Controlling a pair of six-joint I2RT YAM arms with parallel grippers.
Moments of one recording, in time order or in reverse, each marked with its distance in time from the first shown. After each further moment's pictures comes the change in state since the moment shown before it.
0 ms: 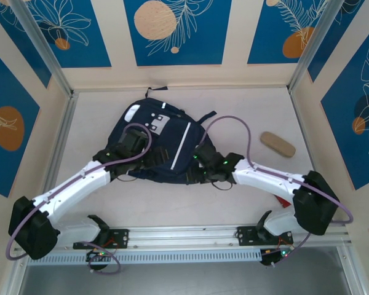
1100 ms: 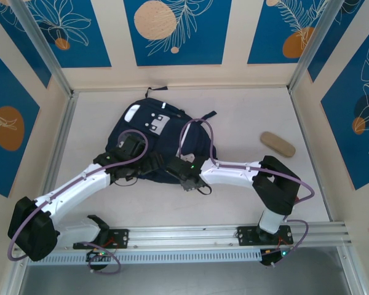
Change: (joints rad) left arm 0.026 -0.002 -0.071 -0.018 -0.024 -0.095; right arm 0.174 0.317 0.197 -0.171 0.312 0.058
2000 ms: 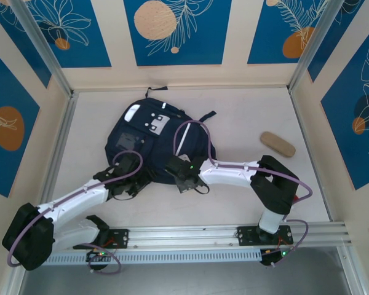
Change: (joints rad) left arm 0.002 -0.087 -0.325 0.257 0.105 -0.306; right arm 0.000 0.010 0.000 0.104 -0.115 -0.103
